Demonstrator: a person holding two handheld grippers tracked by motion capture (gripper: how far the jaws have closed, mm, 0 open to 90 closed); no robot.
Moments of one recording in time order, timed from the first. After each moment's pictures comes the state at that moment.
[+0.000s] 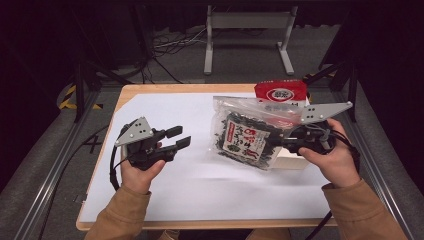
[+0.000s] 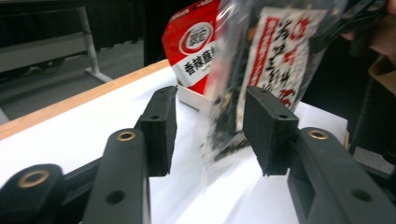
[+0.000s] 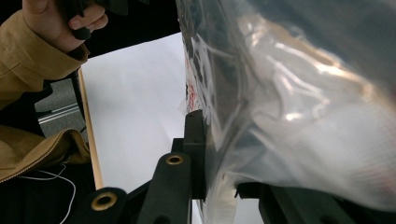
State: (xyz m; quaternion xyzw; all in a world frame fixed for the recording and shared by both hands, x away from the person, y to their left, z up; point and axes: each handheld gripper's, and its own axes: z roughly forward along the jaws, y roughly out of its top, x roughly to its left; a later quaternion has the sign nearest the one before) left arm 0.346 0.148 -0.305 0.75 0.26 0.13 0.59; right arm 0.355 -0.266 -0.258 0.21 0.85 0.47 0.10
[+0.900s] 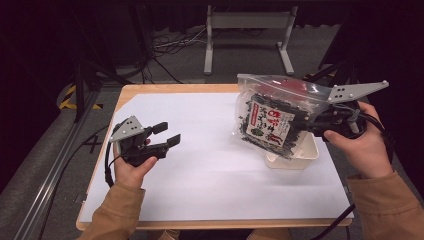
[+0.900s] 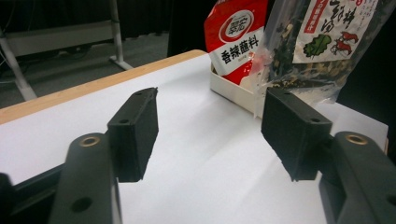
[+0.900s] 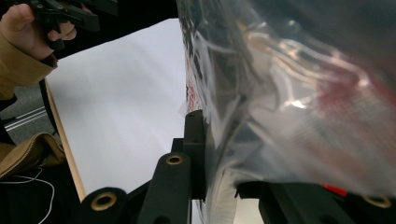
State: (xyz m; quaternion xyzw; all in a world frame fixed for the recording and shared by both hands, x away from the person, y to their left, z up) left arm 0.363 0.173 -0.327 0.74 0.31 0.15 0.57; right arm 0.360 -0.306 -0.213 0.27 0.85 0.43 0.14
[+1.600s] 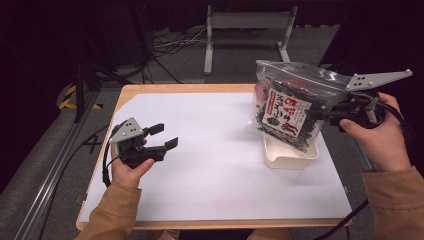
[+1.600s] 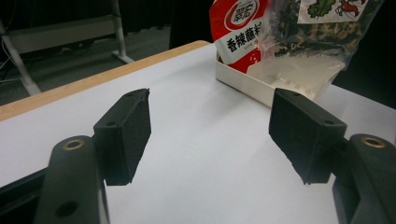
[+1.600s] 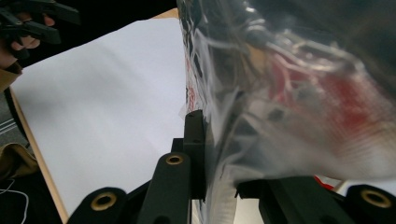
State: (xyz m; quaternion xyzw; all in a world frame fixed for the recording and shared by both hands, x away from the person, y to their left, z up) left arm 0.365 0.177 -0.334 0.76 0.30 0.16 0.56; right arm 0.368 -0.337 -0.197 0.32 0.83 0.42 0.17
